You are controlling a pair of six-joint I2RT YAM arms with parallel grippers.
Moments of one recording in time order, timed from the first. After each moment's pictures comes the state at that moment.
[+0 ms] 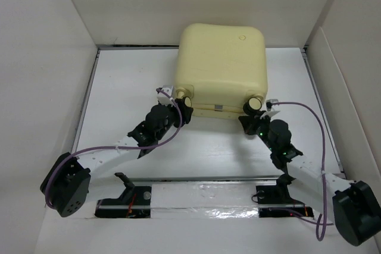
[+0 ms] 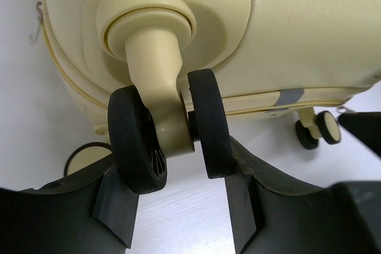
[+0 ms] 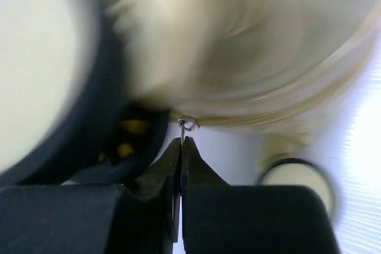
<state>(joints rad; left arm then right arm) -0.75 1.15 0.55 0.33 -0.23 -0.47 0.36 0.89 0.23 0.46 -0.10 0.50</state>
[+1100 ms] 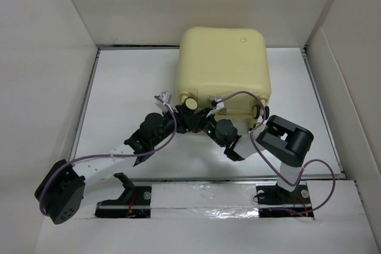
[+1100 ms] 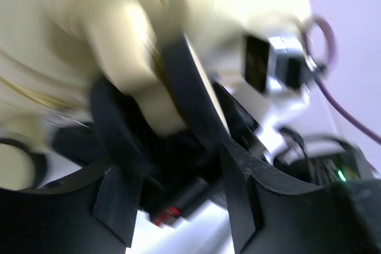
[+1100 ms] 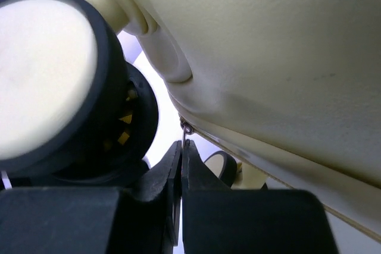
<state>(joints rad) -0.76 1.09 0.47 0.46 -0.01 -0.82 0.94 1.83 0.61 1.29 0.20 0.63</state>
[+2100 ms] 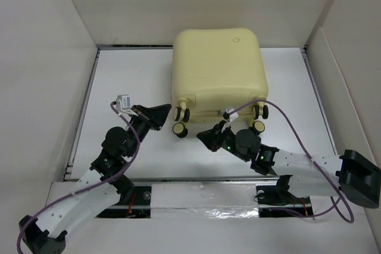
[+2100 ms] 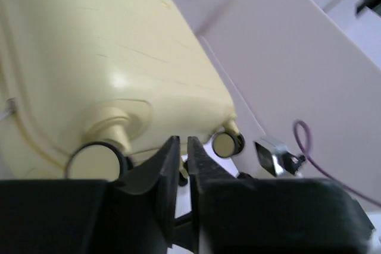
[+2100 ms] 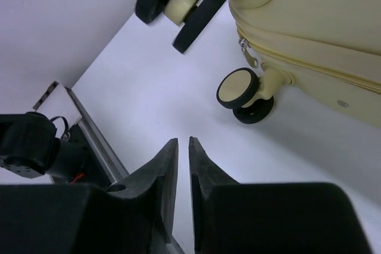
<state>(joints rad) -0.72 0.57 0.44 0.28 -0.13 -0.77 1.08 1.12 0.42 0.59 0.20 0.54</state>
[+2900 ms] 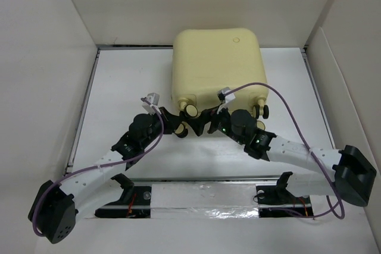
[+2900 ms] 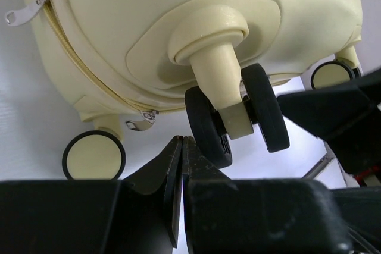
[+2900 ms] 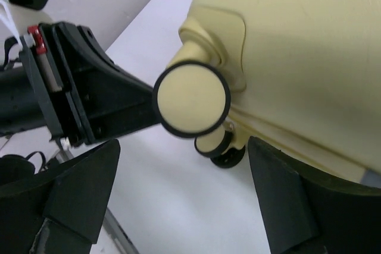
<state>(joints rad) -0.65 0.89 0.41 0.22 -0.01 -0.74 0.97 1.17 0.65 0.41 0.15 0.45</state>
